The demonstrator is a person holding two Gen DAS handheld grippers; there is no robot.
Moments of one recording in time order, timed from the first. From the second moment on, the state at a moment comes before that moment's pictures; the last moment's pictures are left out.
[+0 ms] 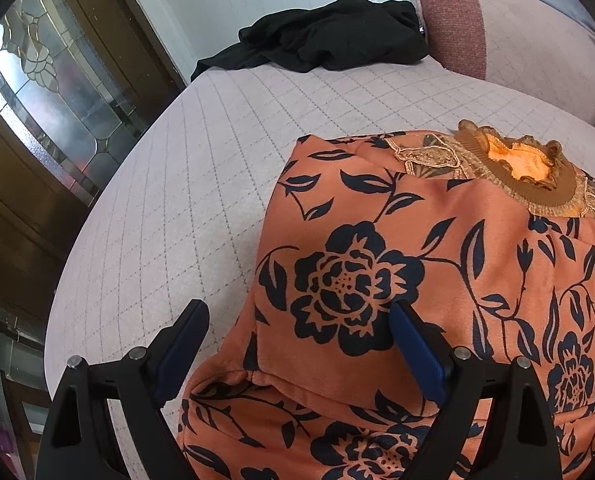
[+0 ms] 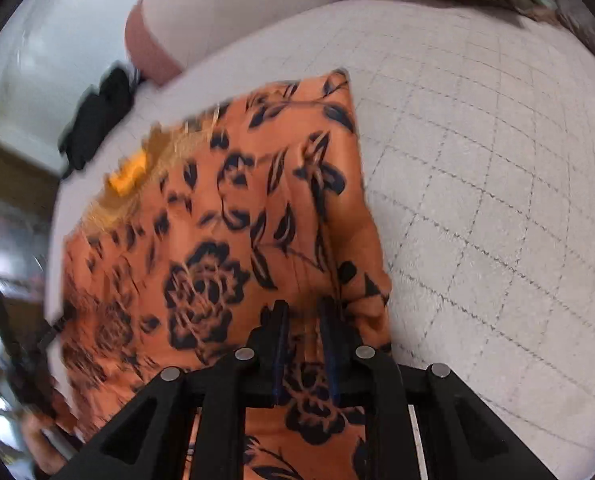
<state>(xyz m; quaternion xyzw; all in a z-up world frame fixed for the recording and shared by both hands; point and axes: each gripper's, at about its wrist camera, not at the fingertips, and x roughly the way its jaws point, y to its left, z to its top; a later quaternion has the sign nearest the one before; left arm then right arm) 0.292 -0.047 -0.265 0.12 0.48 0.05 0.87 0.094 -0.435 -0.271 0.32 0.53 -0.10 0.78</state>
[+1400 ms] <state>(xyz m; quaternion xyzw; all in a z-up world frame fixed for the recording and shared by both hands) 0.138 -0.068 -0.268 0.13 0.41 -0.03 0.90 -0.019 -0.359 -0.211 0.25 0.42 -0.06 0.87</state>
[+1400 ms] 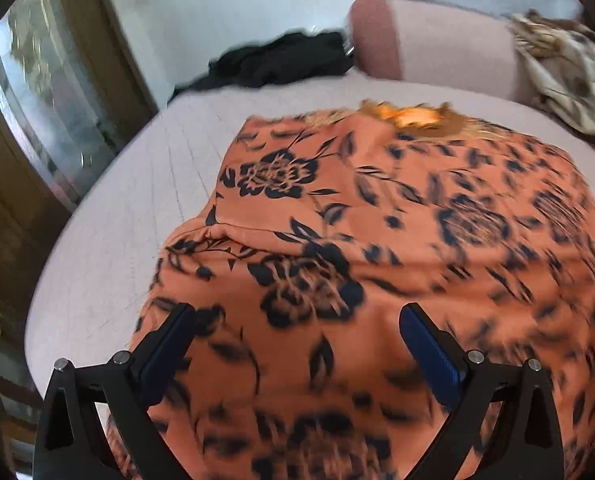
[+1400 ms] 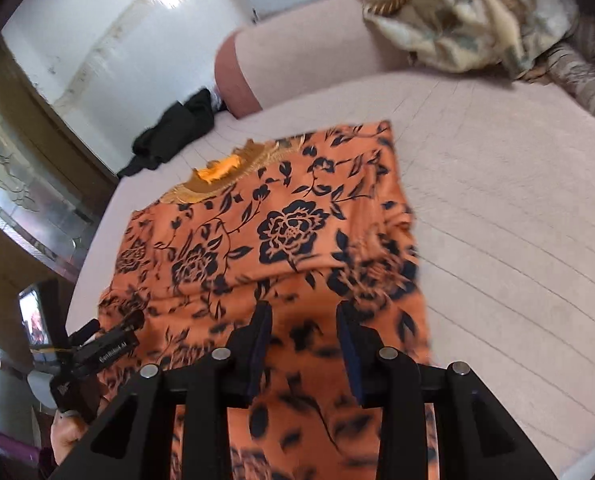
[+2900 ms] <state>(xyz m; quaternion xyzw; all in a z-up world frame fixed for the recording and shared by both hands) -0.046 -0.012 -0.148 0.19 0.30 0.05 0.94 -0.126 -0.351 -0.202 0.26 0.34 0.00 0.90</state>
